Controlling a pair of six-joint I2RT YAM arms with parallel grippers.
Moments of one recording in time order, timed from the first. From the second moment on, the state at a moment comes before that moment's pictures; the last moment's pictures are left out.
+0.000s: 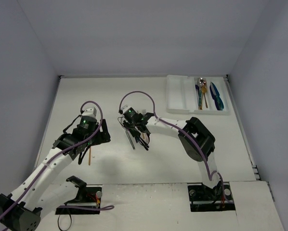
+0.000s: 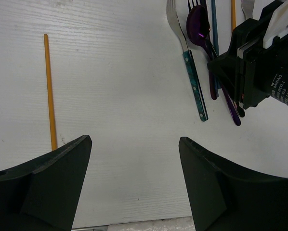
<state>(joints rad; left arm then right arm) -0.48 0.89 0.82 -0.75 -0.18 -0.58 0.89 2.05 1.42 -0.37 0.13 0.18</state>
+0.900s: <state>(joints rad) -0.48 0.89 0.80 -0.75 -0.17 -0.58 0.92 2.03 1.38 -0.34 0.16 0.21</state>
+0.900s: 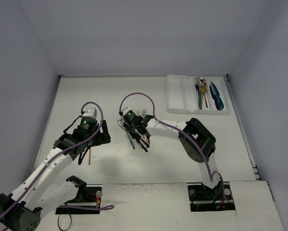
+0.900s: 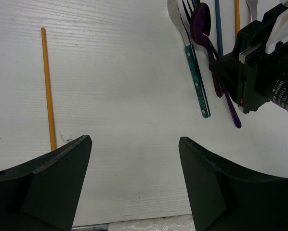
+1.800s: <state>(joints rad) -0.47 0.83 0.80 -0.76 -0.17 -0.58 0.16 1.89 1.59 -0.42 0.27 0.05</state>
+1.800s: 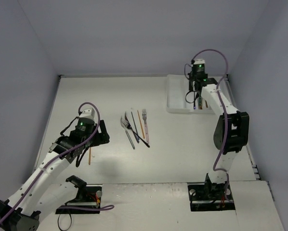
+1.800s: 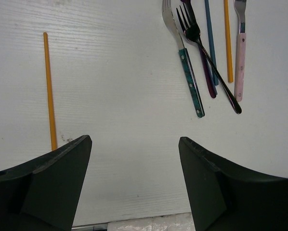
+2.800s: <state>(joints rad) -0.37 1.05 0.85 -0.81 -0.15 -0.49 -0.02 2.22 1.89 -0.44 0.21 -0.04</state>
